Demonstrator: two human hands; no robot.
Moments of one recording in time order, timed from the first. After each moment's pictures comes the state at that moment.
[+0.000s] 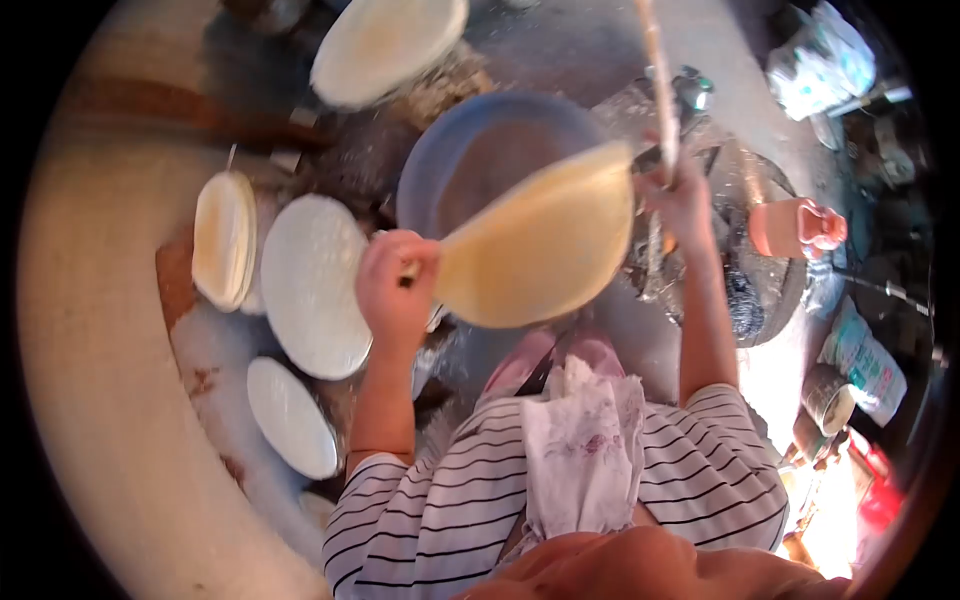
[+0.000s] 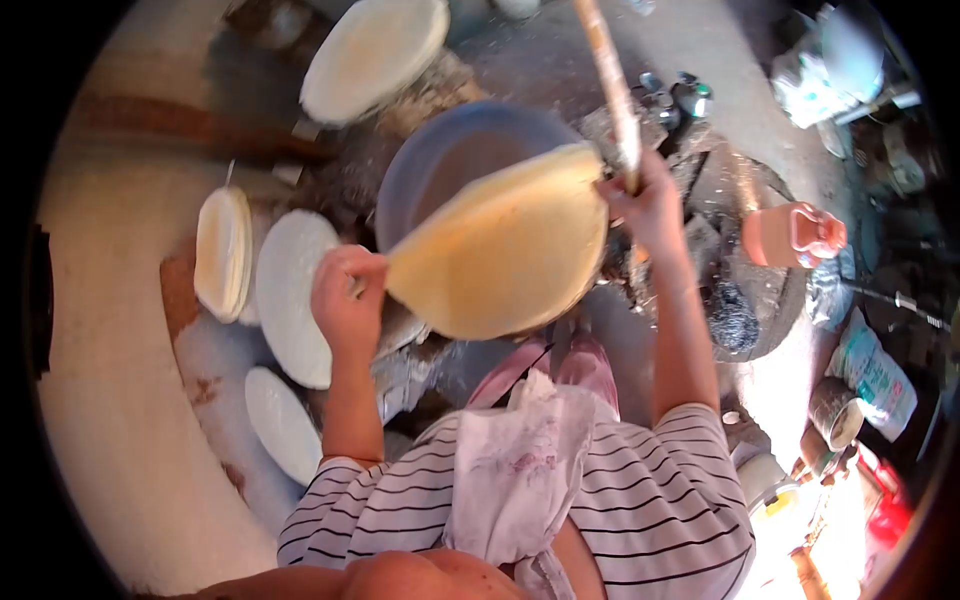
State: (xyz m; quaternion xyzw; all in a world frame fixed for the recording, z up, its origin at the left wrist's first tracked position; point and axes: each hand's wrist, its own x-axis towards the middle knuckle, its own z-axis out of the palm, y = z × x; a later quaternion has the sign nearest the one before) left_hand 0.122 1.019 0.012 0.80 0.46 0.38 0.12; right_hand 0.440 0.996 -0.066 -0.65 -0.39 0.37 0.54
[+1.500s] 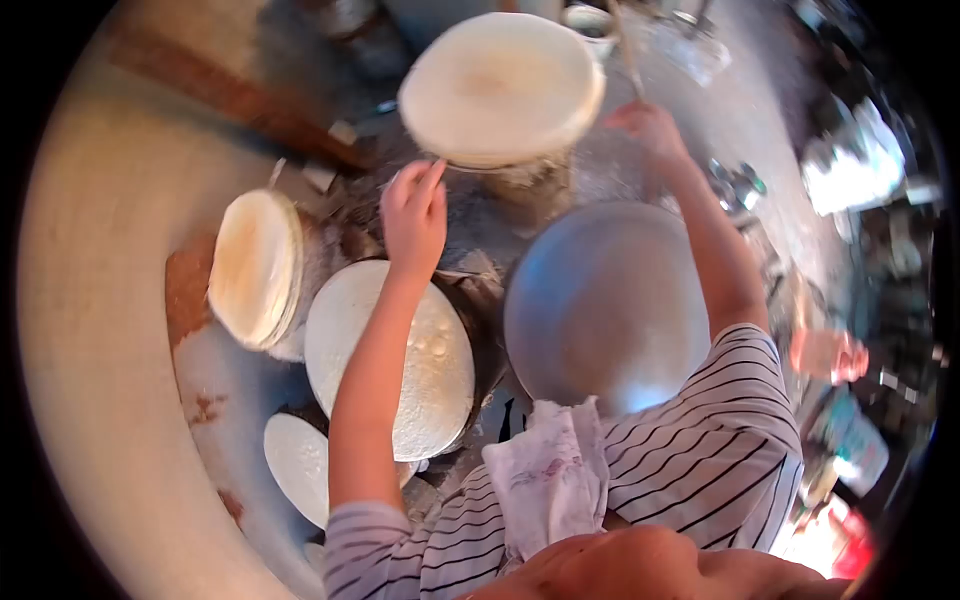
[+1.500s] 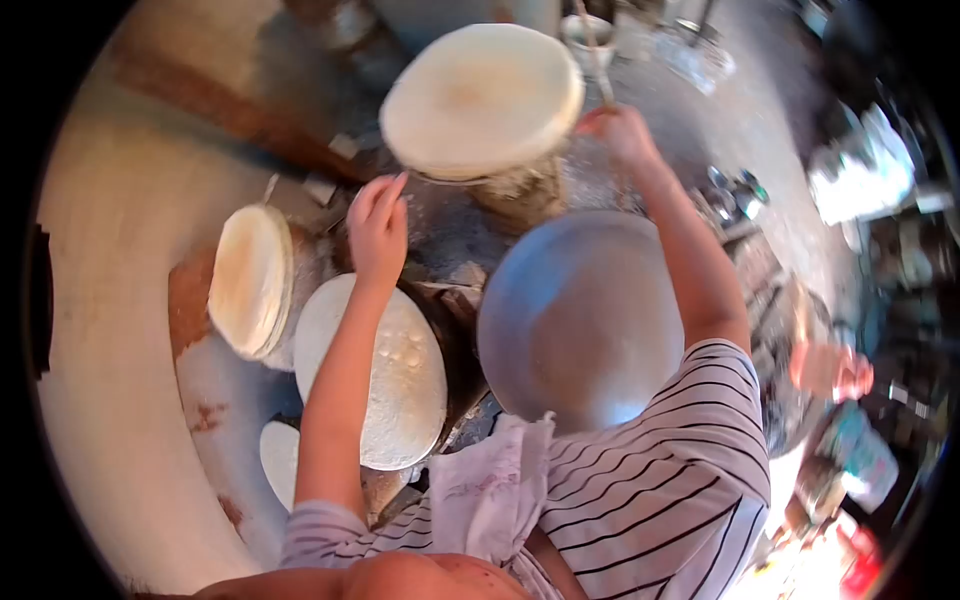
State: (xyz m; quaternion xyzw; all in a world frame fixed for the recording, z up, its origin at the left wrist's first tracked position) left_hand -0.009 1.284 -0.042 0.82 0.45 0.35 -0.02; right_hand 0.352 1.340 -0.080 -0.62 -0.52 0.41 0.41
